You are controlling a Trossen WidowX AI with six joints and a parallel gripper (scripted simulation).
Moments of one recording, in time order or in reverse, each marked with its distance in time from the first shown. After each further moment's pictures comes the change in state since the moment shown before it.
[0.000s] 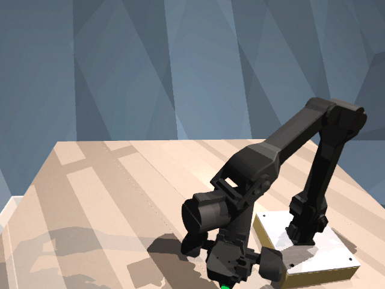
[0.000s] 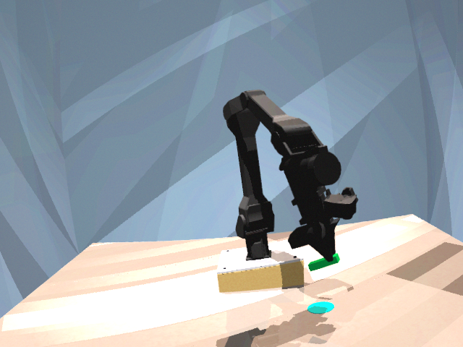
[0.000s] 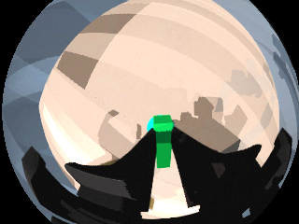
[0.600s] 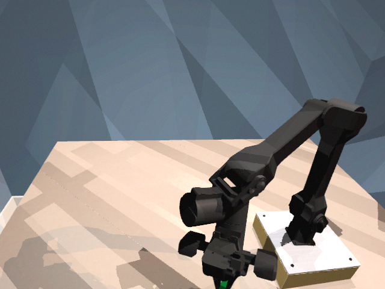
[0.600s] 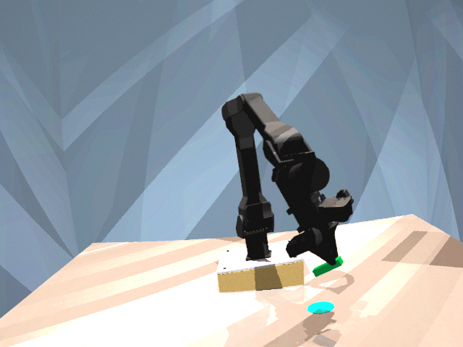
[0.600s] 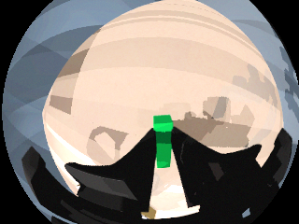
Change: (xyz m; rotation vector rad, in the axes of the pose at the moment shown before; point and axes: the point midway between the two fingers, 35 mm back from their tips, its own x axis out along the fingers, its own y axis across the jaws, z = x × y) arm 0.008 -0.006 0.002 0.036 -0.133 0.026
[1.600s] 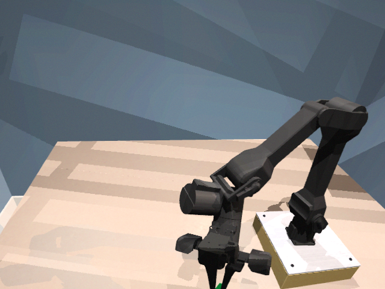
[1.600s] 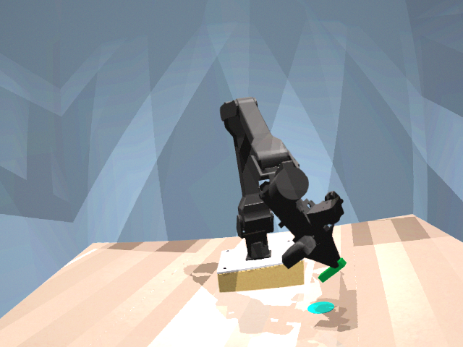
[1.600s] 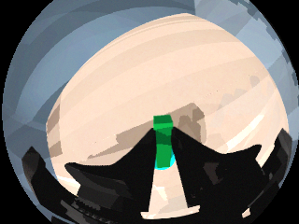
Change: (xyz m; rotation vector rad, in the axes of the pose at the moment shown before) arm 0.005 -0.009 0.000 0.030 -0.221 0.031
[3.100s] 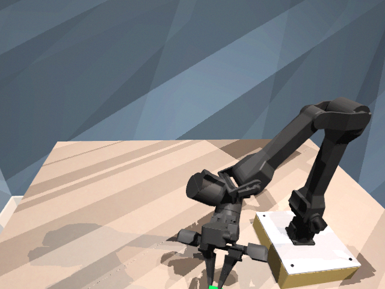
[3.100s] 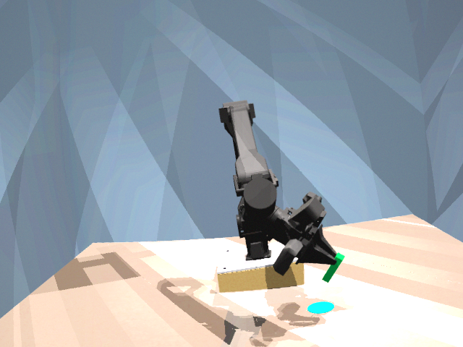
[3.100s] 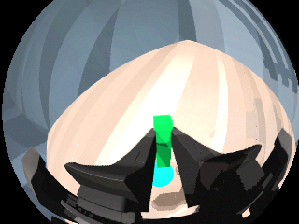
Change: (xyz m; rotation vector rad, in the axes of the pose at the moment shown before) arm -0.009 -0.007 -0.005 -0.015 -0.319 0.026
